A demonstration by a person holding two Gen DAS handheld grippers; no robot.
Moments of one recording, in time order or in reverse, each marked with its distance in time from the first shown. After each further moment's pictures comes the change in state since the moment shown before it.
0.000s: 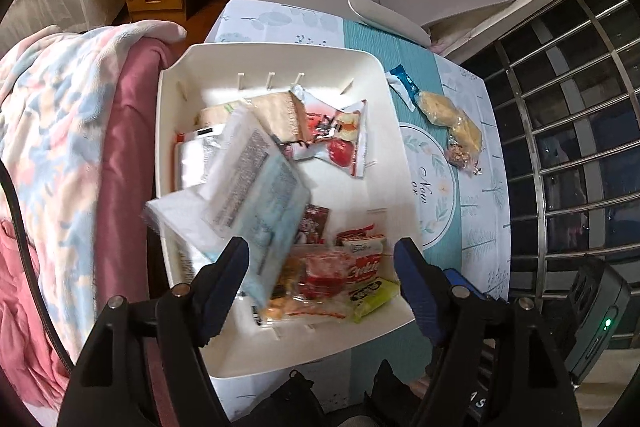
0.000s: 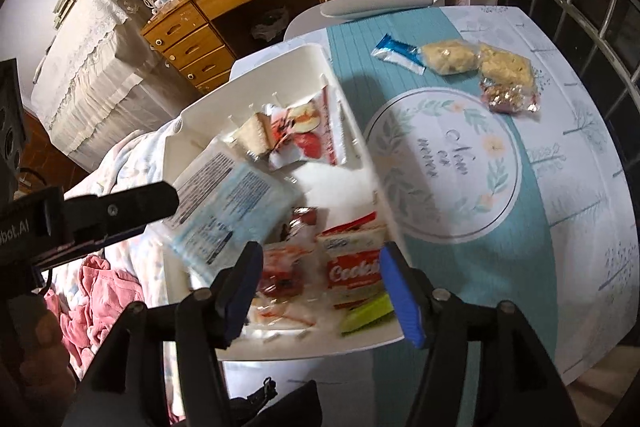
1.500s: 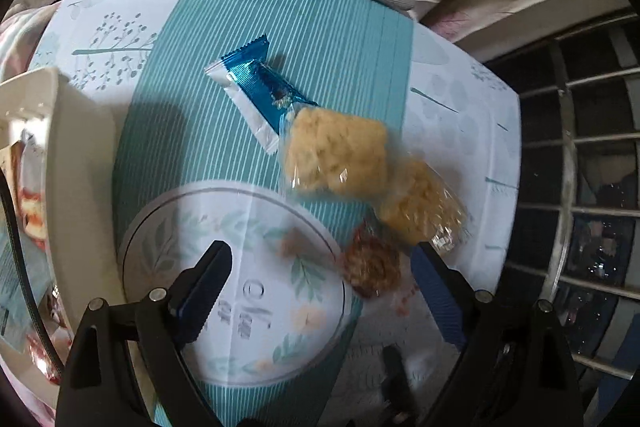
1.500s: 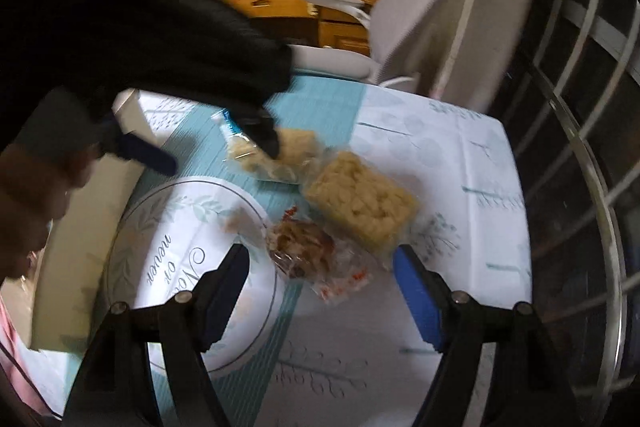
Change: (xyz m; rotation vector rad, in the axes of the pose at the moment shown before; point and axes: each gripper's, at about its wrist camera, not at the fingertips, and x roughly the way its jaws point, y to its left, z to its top) left arm 0.237 -0.222 0.140 -0.209 0.140 0.110; right arm 0.061 -0.207 0.113 -0.486 -0.186 -0.077
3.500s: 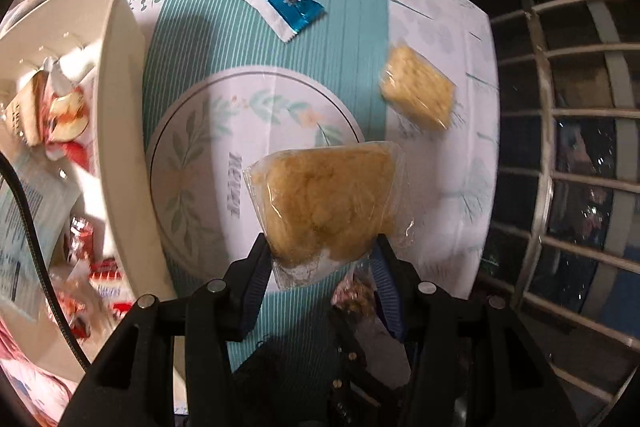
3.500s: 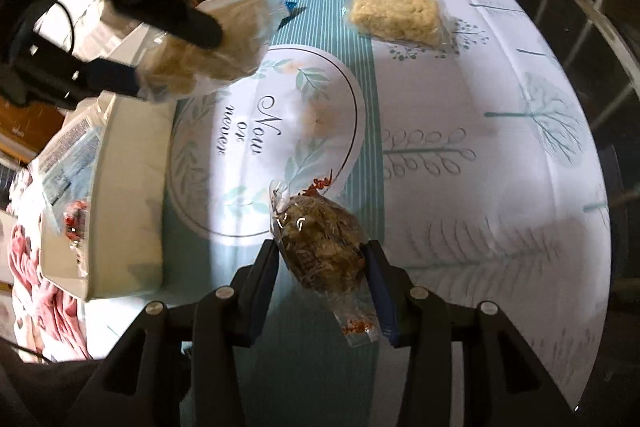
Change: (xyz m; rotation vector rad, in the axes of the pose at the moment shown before) left arm -0.045 0.034 -0.081 0.148 0.161 -0.068; right arm -0.032 0.056 -0.091 0.371 0.265 0.083
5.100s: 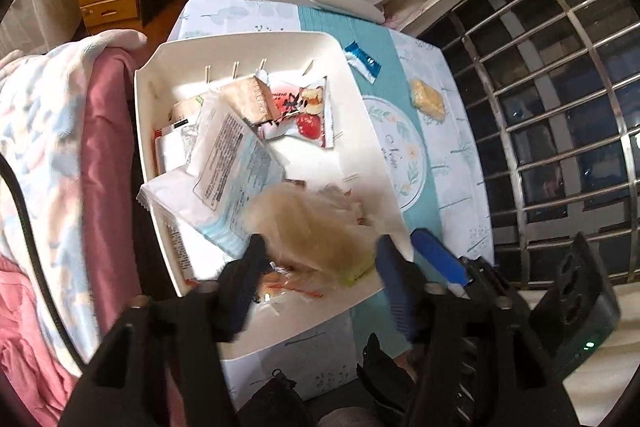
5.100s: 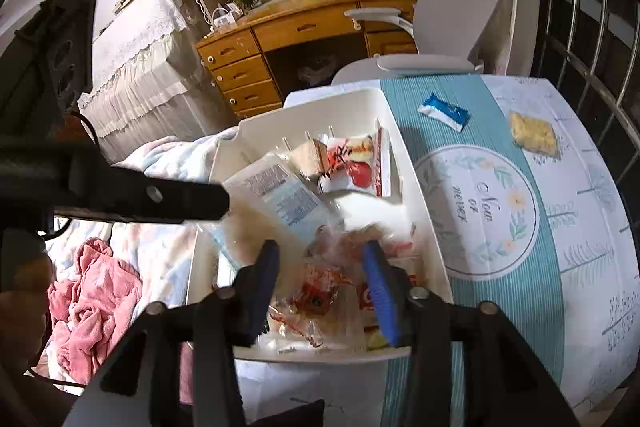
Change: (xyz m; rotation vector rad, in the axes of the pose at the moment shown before) left arm -0.165 0.233 -0.105 0.228 -0.247 -0.118; right arm -0.066 0.249 -0.022 -0.059 -0.304 0.053
